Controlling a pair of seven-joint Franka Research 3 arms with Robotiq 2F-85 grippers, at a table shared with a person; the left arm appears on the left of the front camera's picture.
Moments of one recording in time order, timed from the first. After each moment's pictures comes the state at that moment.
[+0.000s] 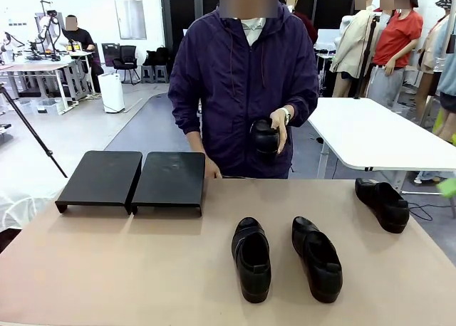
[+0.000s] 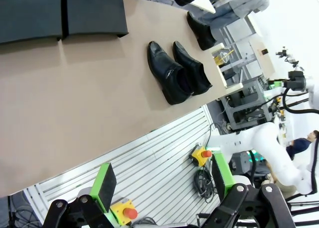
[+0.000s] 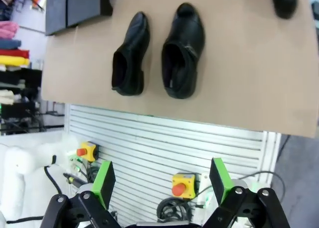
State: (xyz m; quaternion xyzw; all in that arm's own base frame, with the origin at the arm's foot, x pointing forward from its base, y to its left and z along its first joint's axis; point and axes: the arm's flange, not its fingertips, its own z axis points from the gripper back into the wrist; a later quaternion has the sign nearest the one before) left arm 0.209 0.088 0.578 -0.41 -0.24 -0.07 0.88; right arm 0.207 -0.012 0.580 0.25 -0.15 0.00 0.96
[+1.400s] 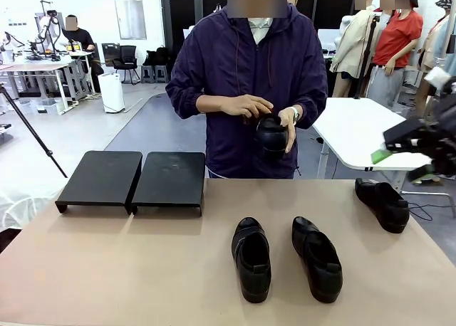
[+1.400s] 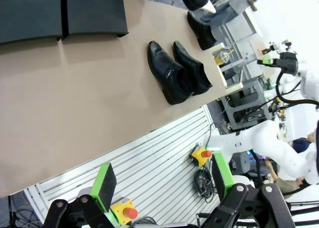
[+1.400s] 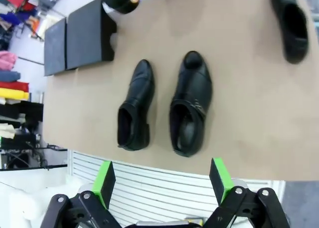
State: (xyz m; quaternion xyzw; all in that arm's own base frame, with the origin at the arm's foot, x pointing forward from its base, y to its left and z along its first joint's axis) left arm 0.209 0.088 0.578 -0.41 -0.24 -0.07 0.88; right arm 0.278 0.014 0.576 0.24 -0.23 -0.04 0.94
